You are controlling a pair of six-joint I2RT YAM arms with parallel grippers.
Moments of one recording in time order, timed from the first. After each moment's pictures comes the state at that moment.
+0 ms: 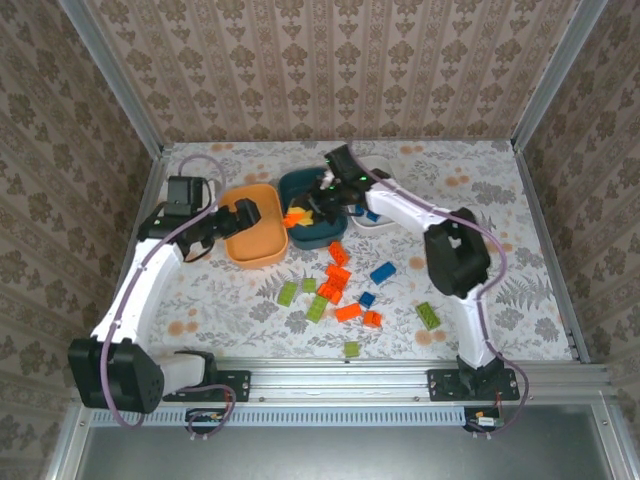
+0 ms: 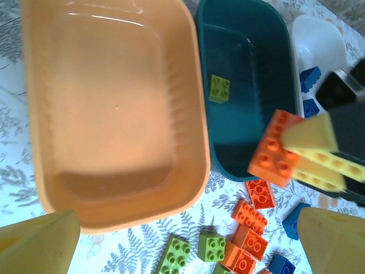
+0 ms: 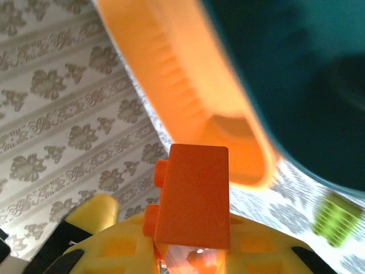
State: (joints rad) left arm -0.15 1.19 1.06 -0.73 0.32 -0.49; right arm 0.56 2.19 1.84 -0.46 -0.77 1.24
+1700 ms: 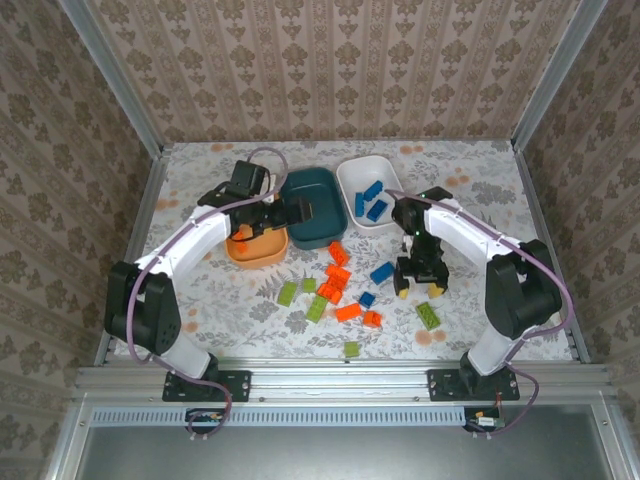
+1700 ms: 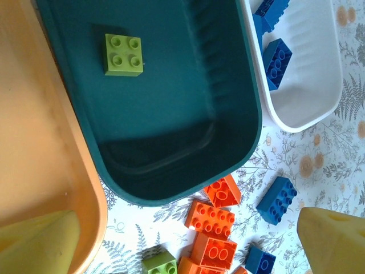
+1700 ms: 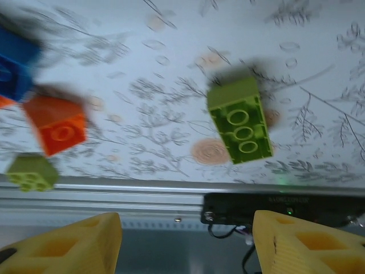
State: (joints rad) left arm -0.42 1.57 1.23 -0.59 0.36 -0.51; right arm 0.38 1.68 1.24 -1.48 -0.14 0.36
